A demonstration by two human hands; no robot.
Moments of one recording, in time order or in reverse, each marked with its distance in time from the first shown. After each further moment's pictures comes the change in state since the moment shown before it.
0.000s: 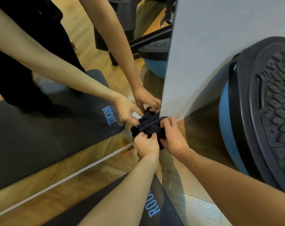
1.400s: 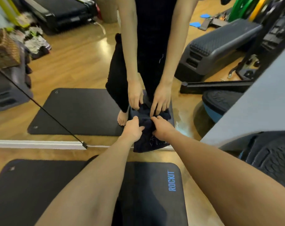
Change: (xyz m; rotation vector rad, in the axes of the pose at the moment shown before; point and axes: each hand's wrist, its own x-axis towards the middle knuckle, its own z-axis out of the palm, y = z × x) left_hand -0.122 0.206 -0.385 0.648 0.025 0.153; right_hand -0.068 -0.381 -0.132 -0.373 -0.531 -0.429
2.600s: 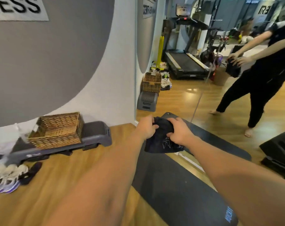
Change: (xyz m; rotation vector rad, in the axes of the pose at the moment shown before) left_hand -0.709 -0.214 -0.487 -0.267 0.531 -0.184; right_hand -0.543 -0.637 -0.119 -0.065 0.064 -0.583
